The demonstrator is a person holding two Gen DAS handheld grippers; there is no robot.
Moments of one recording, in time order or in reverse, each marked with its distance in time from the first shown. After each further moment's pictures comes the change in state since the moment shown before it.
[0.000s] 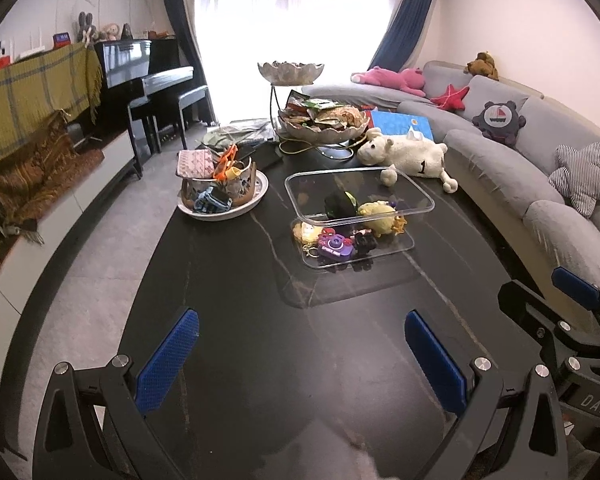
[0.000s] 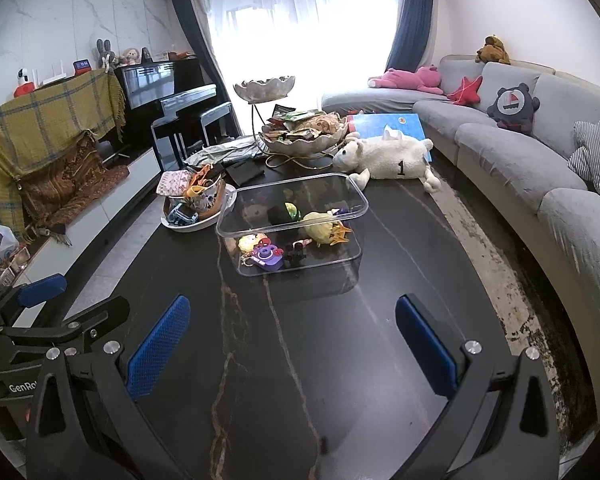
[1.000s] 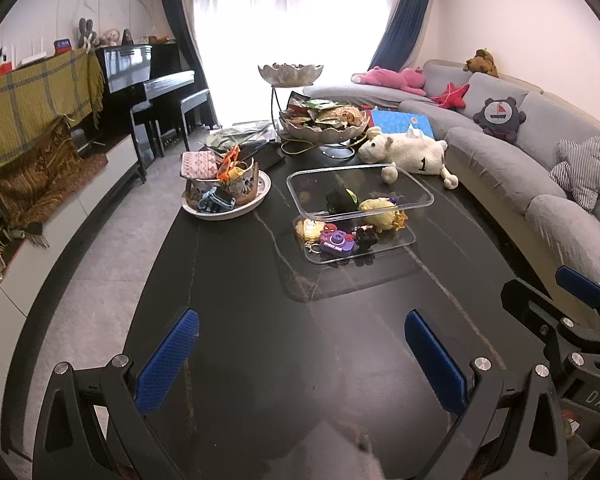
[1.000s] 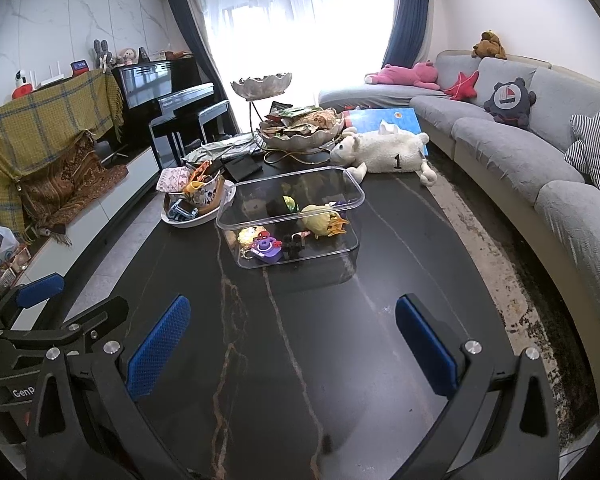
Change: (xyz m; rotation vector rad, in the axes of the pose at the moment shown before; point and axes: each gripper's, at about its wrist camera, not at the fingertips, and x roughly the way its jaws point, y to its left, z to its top) left arm -0.007 -0.005 -0.009 0.016 -0.005 0.017; right arm -0.006 0.001 -0.009 0.010 0.008 -0.006
